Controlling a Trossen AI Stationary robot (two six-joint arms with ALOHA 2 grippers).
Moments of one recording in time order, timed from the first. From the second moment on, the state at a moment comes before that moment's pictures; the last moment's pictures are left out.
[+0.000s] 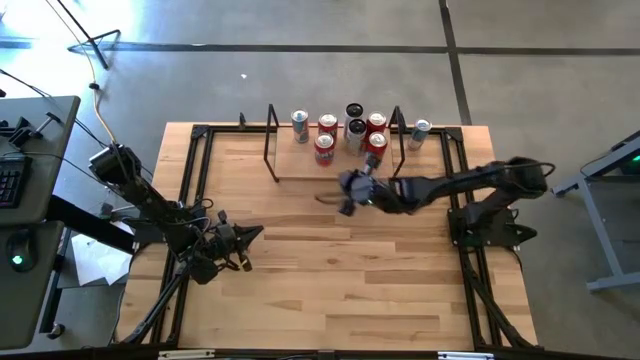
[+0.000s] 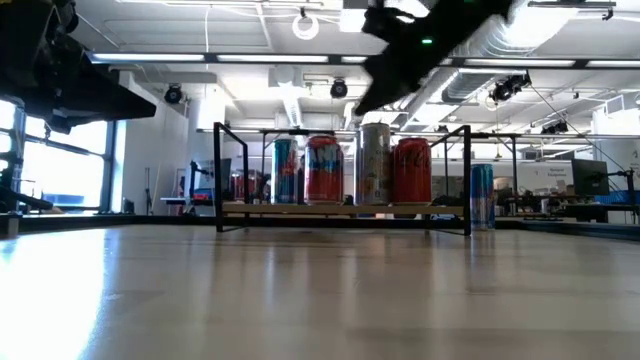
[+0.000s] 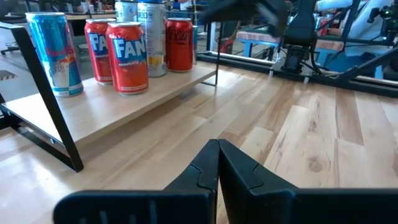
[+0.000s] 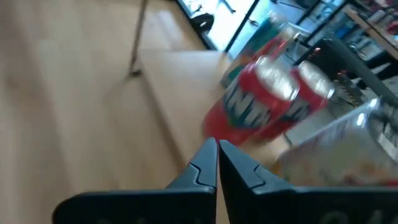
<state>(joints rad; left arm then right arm) -0.84 1.28 0.26 0.42 -1.34 -0.66 0.03 1.54 1.02 -0.11 0.69 -0.05</state>
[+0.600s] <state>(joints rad) -0.84 1.28 0.26 0.43 -1.31 -0.64 0.13 0.85 0.84 -0.74 0.81 0.58</state>
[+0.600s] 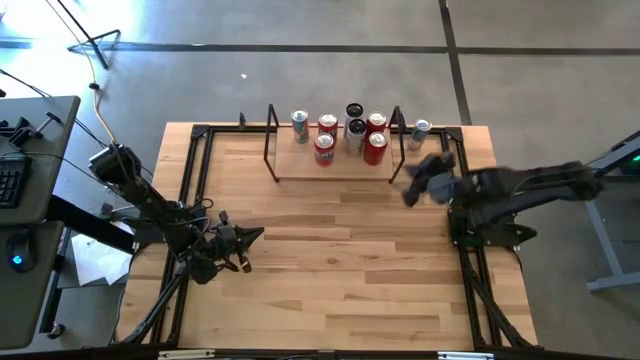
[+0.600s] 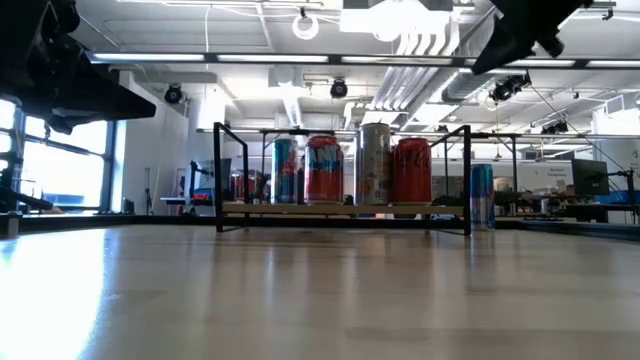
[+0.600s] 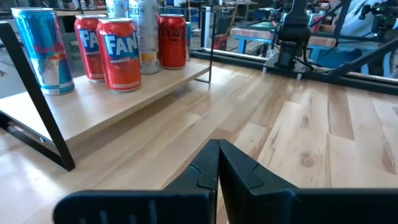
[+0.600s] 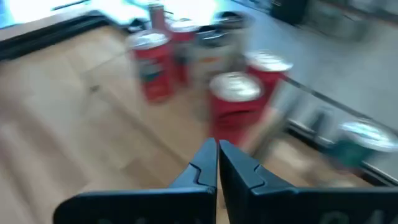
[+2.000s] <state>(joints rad) -0.84 1.07 0.26 0.47 -1.20 -0.49 -1.14 1.81 1.73 -1.43 0.03 0.47</state>
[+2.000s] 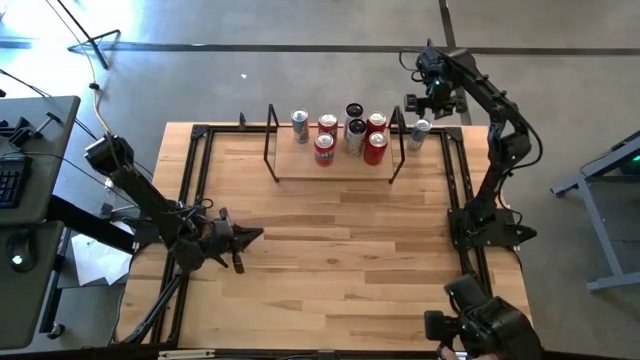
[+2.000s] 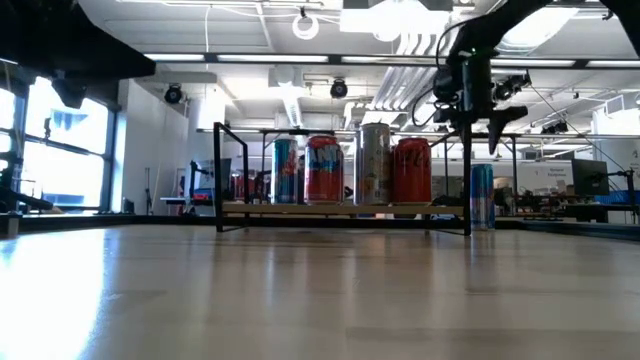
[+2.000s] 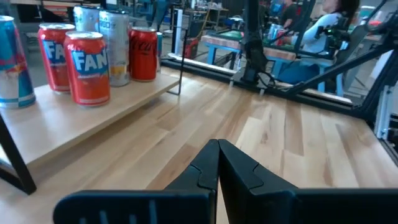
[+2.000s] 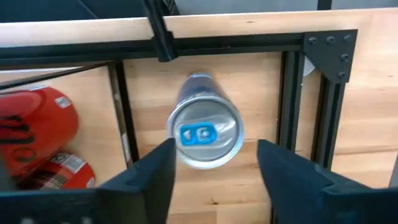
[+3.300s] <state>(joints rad) -0.84 1.04 0.26 0.47 -1.19 -0.46 -1.11 1.91 1.70 -1.38 0.06 0.31</state>
